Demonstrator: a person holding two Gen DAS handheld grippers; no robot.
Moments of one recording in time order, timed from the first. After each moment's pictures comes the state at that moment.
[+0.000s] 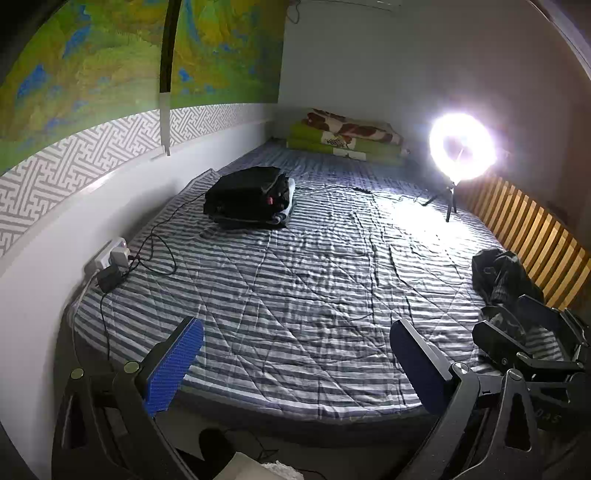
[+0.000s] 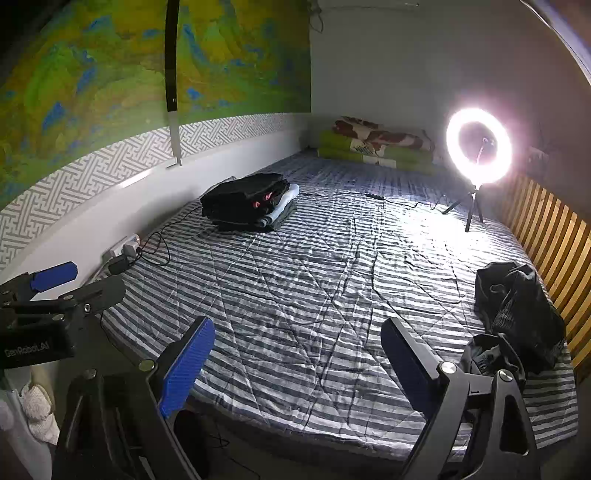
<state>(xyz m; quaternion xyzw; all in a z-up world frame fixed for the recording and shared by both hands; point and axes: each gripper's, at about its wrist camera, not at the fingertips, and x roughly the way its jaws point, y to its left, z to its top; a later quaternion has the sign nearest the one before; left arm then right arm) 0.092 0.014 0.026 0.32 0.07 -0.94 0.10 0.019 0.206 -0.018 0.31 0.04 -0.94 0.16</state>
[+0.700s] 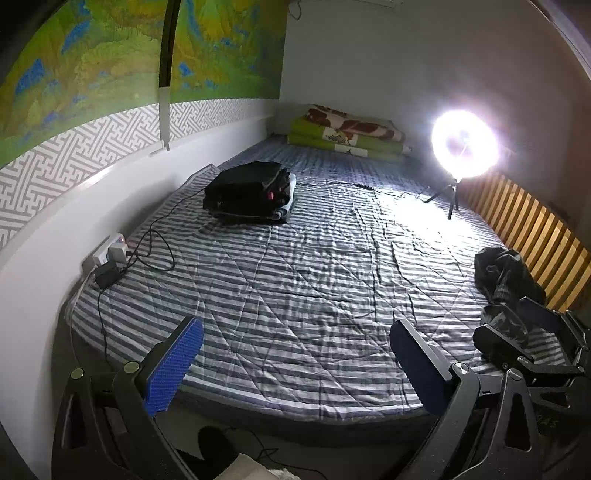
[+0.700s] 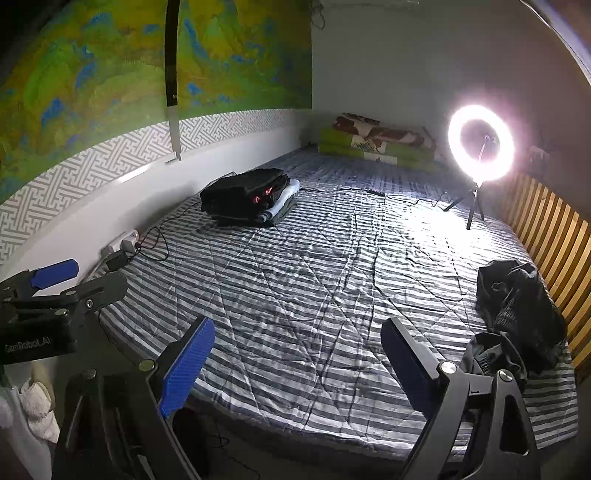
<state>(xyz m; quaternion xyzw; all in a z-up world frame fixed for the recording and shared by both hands) 0.085 0.009 0.017 0.32 0.07 -0.94 0.10 0.015 0.201 -0.025 0.32 0.04 -0.93 0.16</state>
